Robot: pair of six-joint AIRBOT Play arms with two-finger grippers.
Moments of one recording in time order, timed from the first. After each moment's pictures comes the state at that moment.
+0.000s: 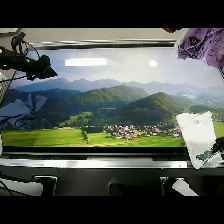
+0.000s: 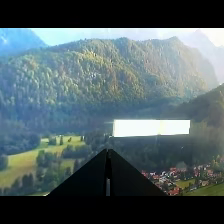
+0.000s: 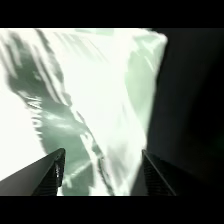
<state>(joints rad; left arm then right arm) 0.05 -1.66 1.99 1.07 -1.48 -1.75 -0.84 -1.21 0.93 -1.74 1.35 2.10</state>
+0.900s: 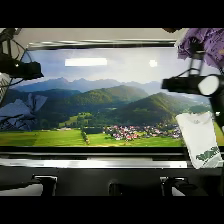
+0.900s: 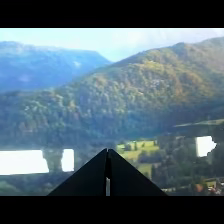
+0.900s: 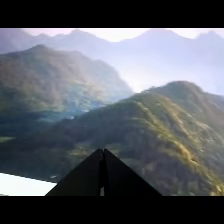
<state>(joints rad) 0.05 -1.46 1.82 1.32 -1.39 -1.51 0.08 -1.16 1.28 -1.41 0.92 1.53</state>
